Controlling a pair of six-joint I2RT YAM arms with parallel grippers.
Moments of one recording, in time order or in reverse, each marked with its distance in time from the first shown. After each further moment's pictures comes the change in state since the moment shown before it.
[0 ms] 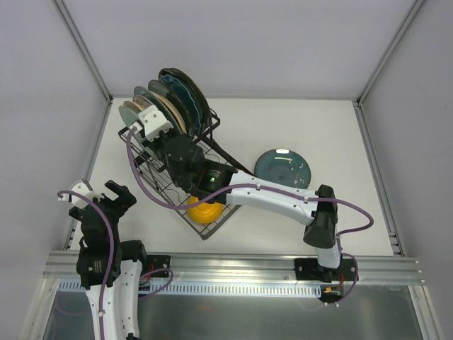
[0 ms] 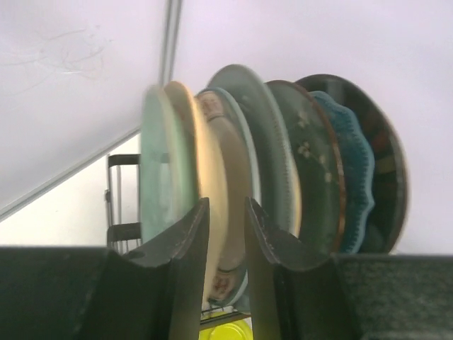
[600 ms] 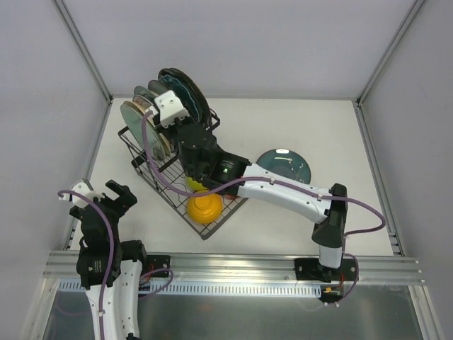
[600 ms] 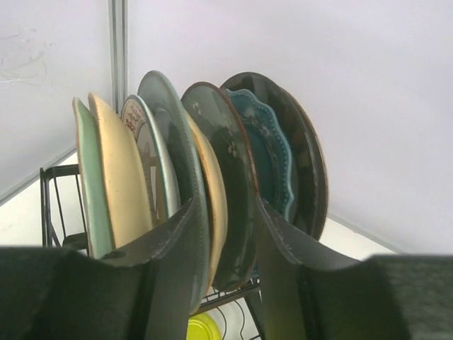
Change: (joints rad) left arm 0.000 0.000 0.000 0.002 0.018 0.000; right arm -0.051 -0.063 -0.003 -0.049 0.071 -0.006
